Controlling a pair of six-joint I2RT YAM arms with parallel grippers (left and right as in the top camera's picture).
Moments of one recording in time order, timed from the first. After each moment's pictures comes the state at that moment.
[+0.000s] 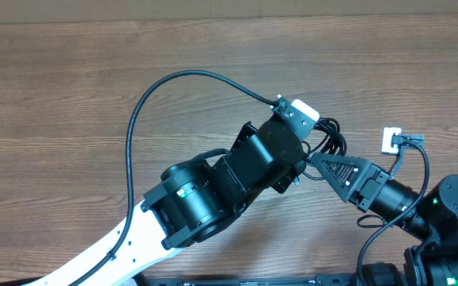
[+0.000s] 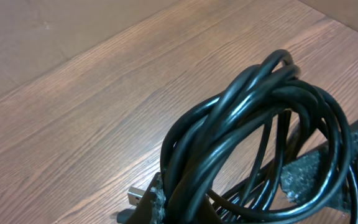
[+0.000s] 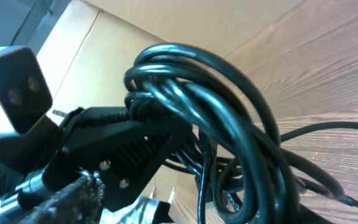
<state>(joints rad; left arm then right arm) -1.02 1.38 1.58 -0.83 -0.27 -0.21 0.05 0.57 0.79 -0.38 -0.87 0.99</state>
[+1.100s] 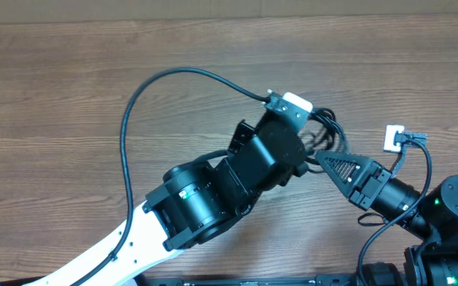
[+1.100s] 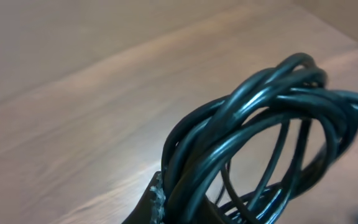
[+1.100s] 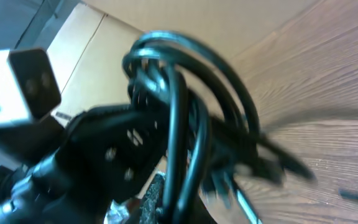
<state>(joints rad) -1.02 1.38 1.58 -0.82 -0.40 -0.29 0.05 0.57 0.79 -0.35 -0.88 1.00</state>
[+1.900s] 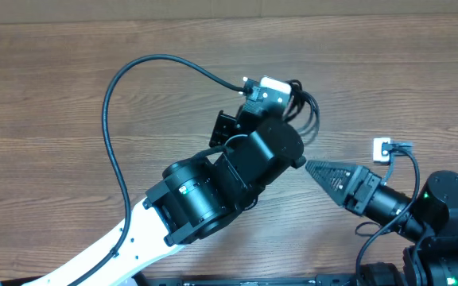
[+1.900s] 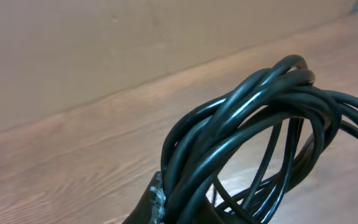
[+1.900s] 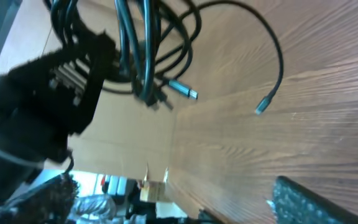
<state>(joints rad) -1.01 1.38 1.58 -0.82 -0.70 -0.29 0.05 0.57 0.79 -0.59 -0.88 0.93</state>
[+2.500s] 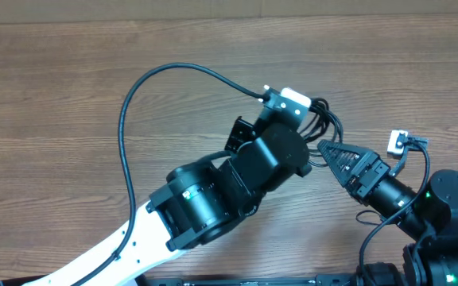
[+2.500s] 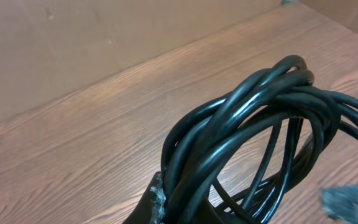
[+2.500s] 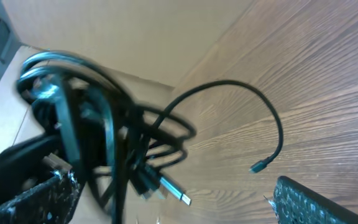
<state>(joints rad) -1.04 1.38 1.58 -0.79 -0.51 -0.26 0.05 0.59 0.79 -0.52 -0.67 1.01</state>
